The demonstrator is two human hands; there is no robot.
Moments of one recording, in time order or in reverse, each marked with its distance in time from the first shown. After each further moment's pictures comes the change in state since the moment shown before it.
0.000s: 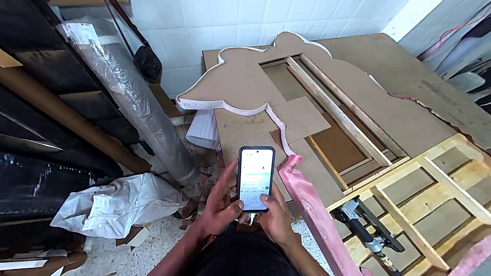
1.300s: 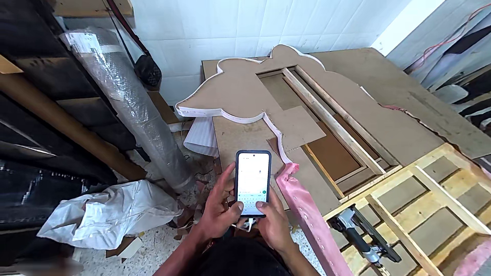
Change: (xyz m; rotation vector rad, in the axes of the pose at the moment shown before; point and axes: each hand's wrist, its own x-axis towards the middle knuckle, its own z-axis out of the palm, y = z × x) left_hand 0.009 -0.003 0.000 0.054 0.075 0.034; right_hand 0.009 -0.010 0.005 0.011 -0.045 -0.008
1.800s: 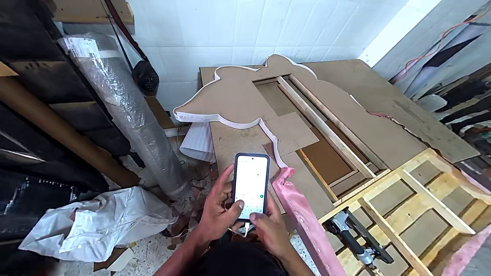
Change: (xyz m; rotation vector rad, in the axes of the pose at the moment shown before) left_hand 0.004 0.005 0.003 0.022 0.066 -0.002; right_hand -0.003 -0.005 0.005 -0.046 -0.080 -0.031
